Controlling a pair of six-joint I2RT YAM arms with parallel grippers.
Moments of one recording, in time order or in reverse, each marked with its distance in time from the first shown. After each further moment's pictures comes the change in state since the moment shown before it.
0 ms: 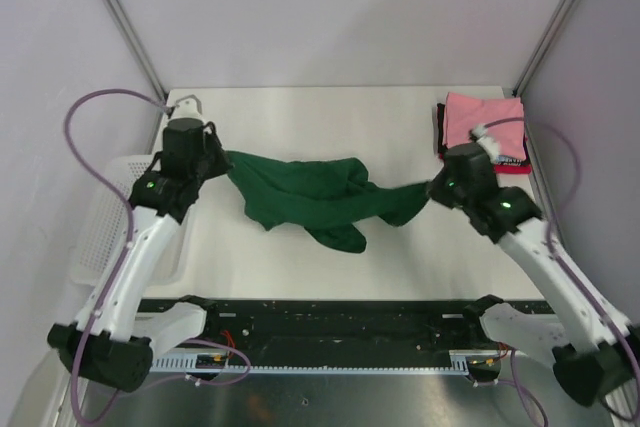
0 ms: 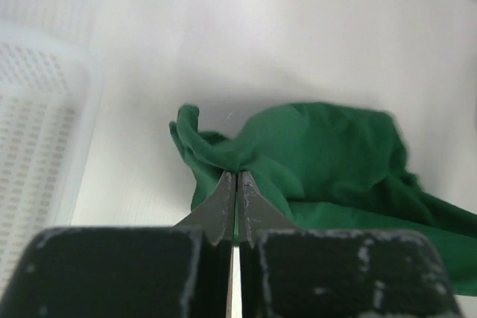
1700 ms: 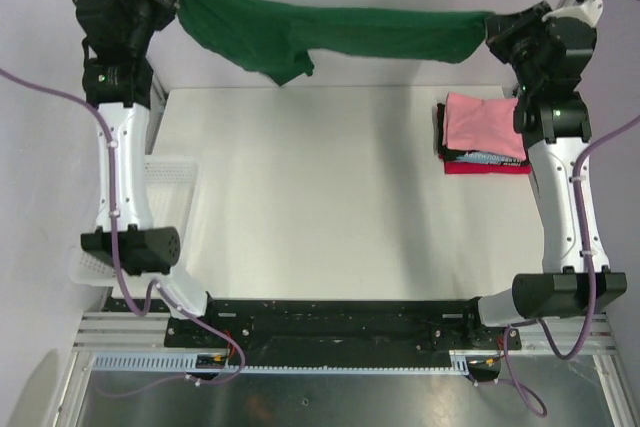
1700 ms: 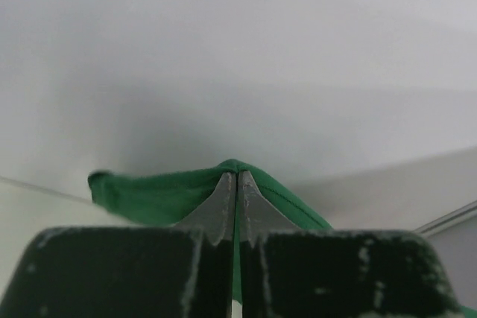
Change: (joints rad) left arm 0.283 0.694 1.194 0.236 0.303 -0.209; right arm -0.444 0.413 0.863 0.470 -0.248 -0.086
